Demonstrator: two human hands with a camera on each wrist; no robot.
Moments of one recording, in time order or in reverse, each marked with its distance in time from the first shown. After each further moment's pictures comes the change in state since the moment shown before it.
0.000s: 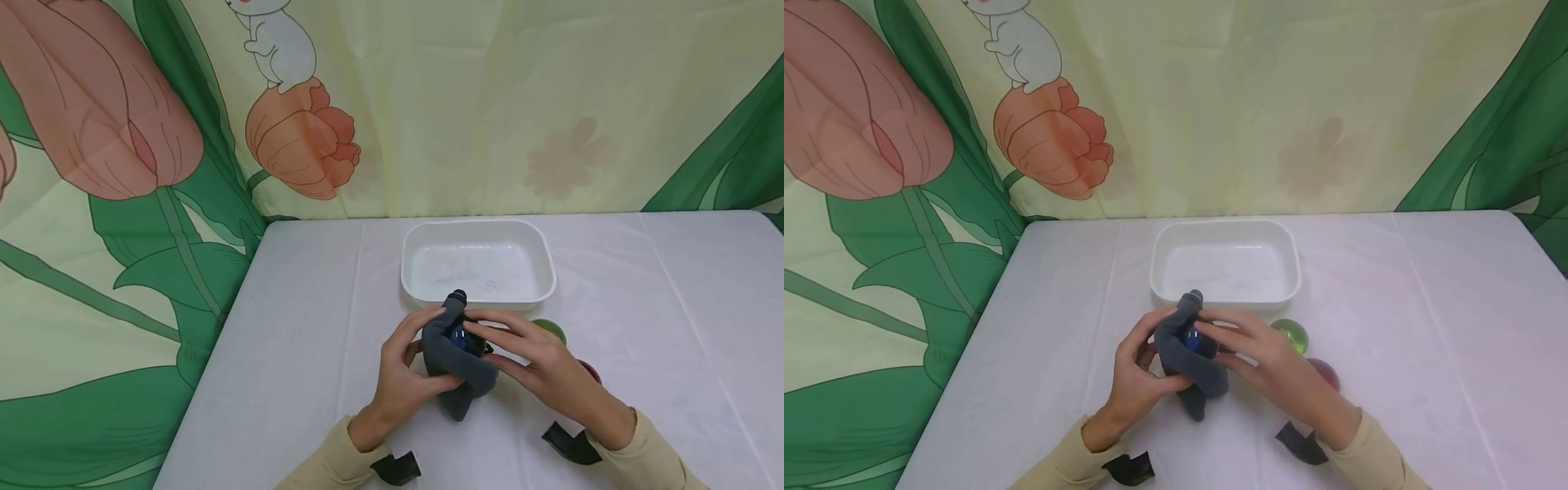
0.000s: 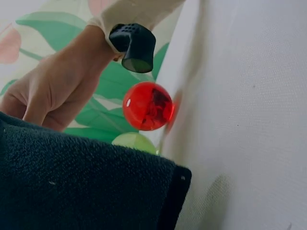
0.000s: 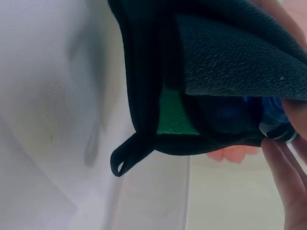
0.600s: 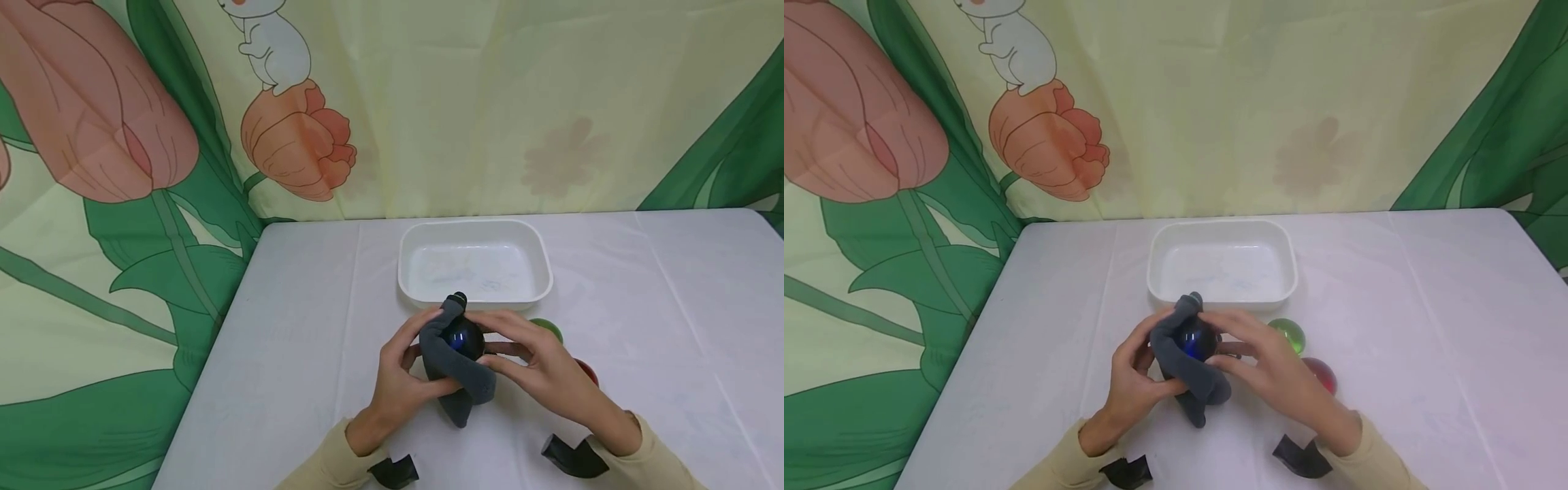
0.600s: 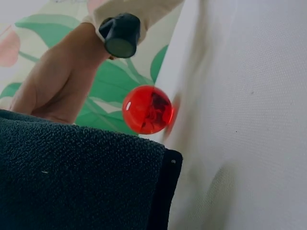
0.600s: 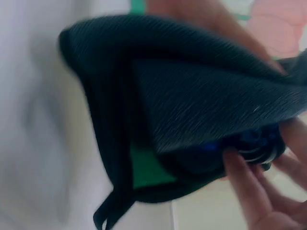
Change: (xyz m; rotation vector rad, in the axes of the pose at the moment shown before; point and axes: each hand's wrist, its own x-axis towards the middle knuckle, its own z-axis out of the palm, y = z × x) left_hand -0.001 0.003 0.001 -0.020 -0.027 0.012; right_hand -0.004 -0.011 -0.003 0.306 -0.025 0.371
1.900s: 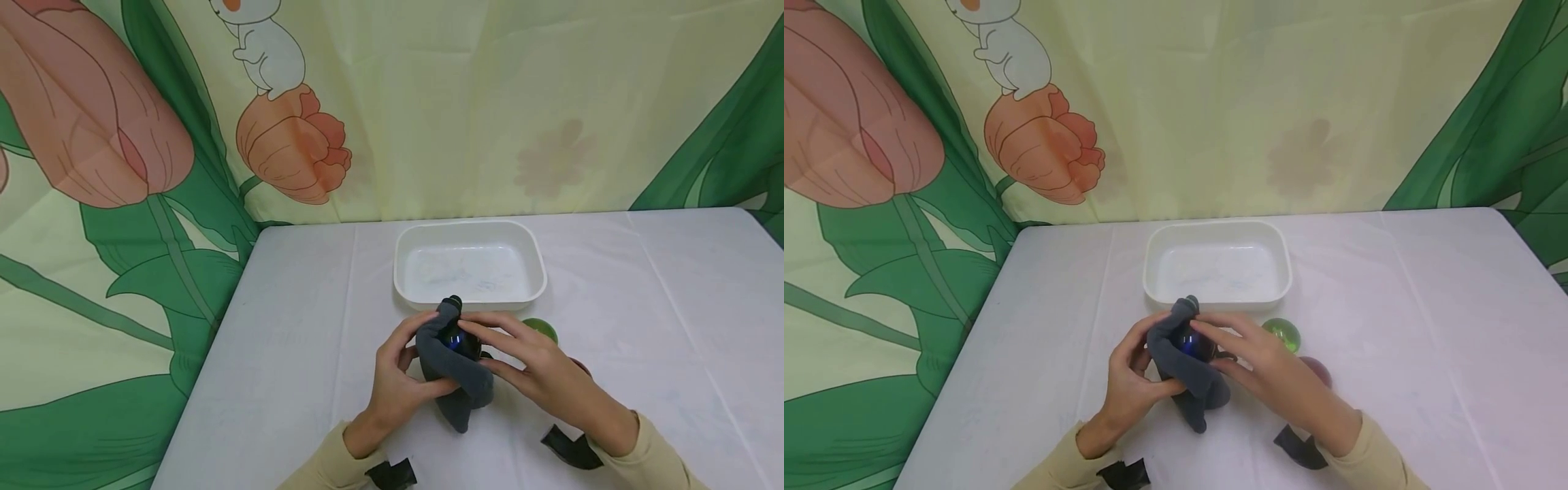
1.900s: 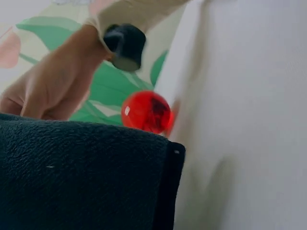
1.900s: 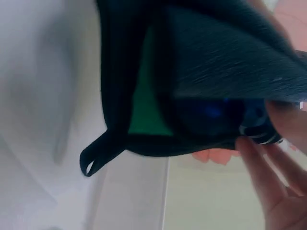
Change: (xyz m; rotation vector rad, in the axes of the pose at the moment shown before) left_hand -0.002 0.001 0.003 -0.029 0.017 -0.029; right_hand -0.002 -0.005 -0.006 -0.427 -0.017 -0.226
